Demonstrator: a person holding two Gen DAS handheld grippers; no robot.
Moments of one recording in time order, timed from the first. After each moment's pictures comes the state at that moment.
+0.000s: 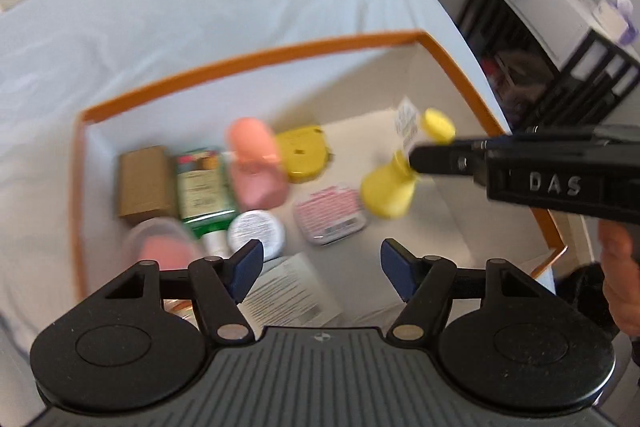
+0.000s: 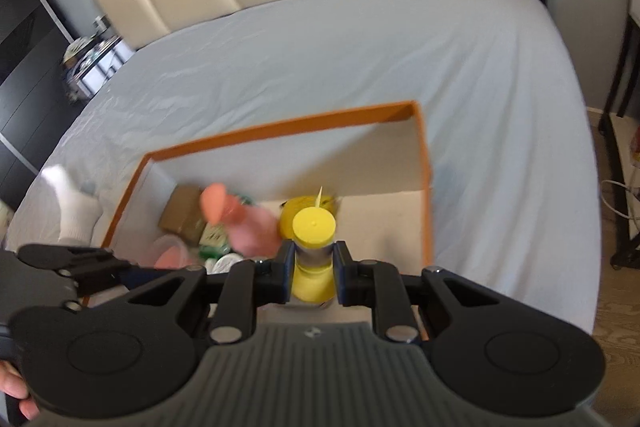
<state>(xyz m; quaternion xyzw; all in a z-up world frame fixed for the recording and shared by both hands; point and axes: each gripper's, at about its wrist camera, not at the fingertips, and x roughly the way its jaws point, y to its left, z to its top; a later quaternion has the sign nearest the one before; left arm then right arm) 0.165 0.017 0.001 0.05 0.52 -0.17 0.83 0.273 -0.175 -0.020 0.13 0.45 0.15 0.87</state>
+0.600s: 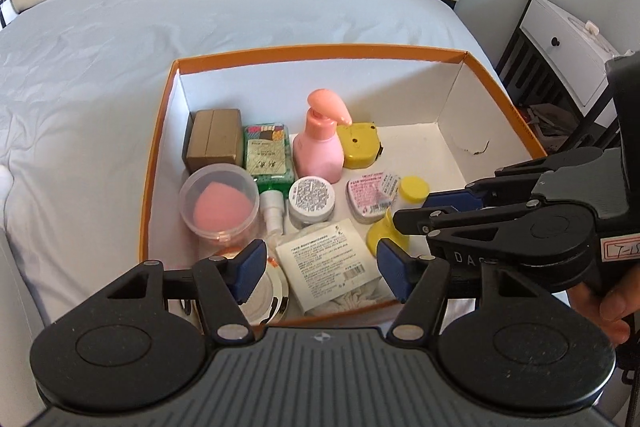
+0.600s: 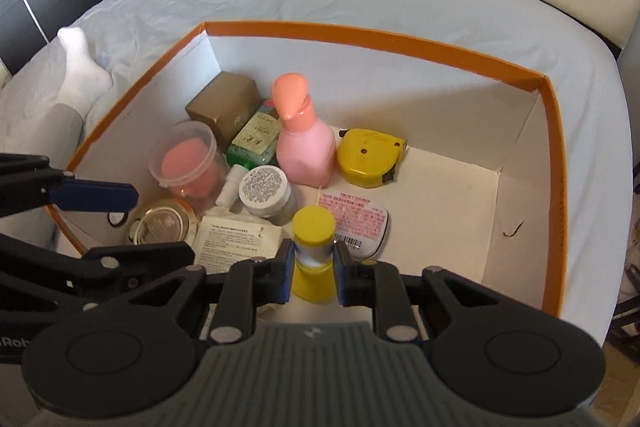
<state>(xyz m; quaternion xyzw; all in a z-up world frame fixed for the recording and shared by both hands) 0.128 0.048 0.001 0.01 0.48 -0.11 0.87 0.258 -0.099 -0.058 -0.04 0.48 0.21 0.85</state>
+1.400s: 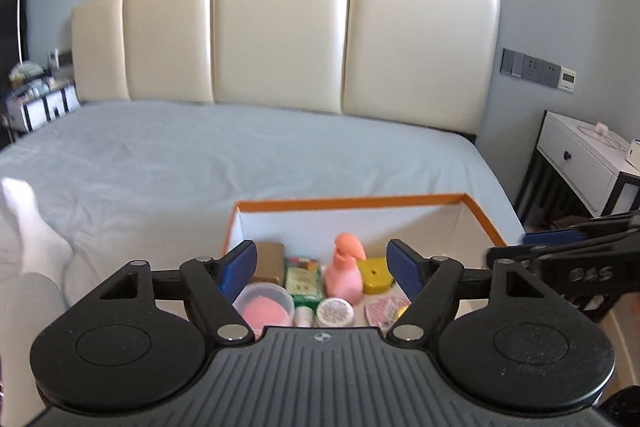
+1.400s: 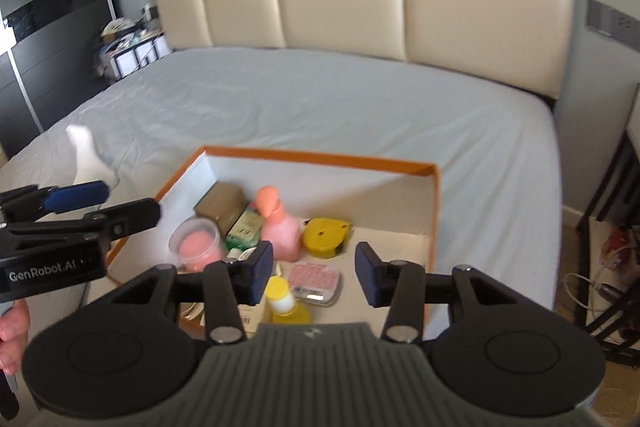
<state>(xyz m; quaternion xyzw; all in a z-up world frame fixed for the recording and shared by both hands) 0.068 0.043 0.066 0.00 0.27 -0.04 0.96 0.190 -0.156 0.034 0.02 0.35 0.15 0.92</state>
